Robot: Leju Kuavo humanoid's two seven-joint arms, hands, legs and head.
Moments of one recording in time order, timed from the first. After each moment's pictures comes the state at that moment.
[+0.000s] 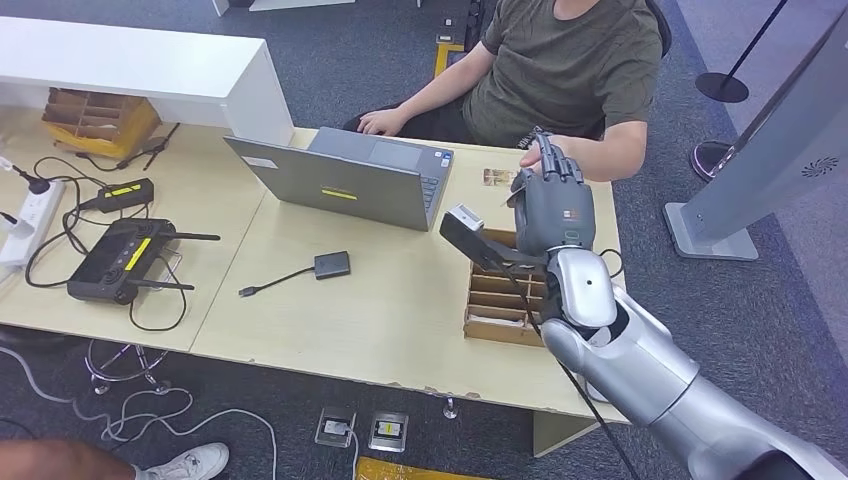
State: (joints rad) left arm -0.12 0.12 -1.10 -0.24 1.28 0.28 -0.06; right arm -0.87 -0.13 0.89 -0.99 1.12 -0.23 0.51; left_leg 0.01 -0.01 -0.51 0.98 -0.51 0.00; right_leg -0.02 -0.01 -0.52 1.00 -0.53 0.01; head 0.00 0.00
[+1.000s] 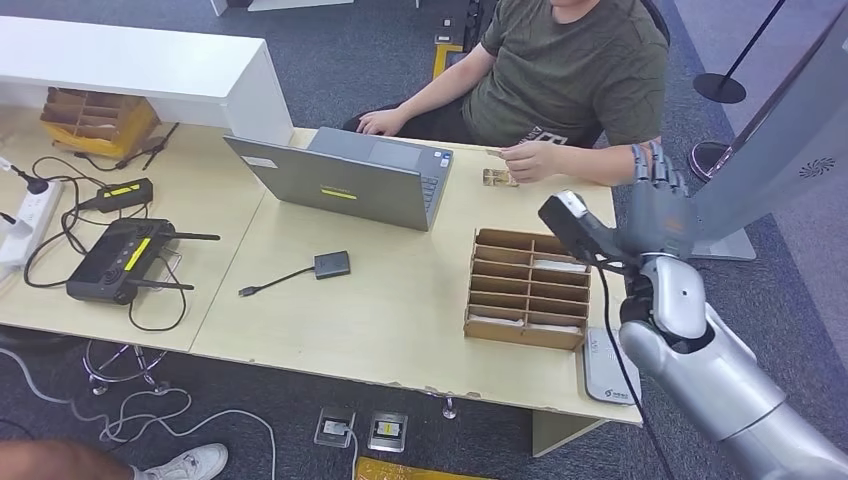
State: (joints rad) left arm -0.11 0.12 -1.12 -0.24 1.27 0.28 -0.05; right arm -0.78 -0.36 0.71 -1.06 1.03 -0.32 0.51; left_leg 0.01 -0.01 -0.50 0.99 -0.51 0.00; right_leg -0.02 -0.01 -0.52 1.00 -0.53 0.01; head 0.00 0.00
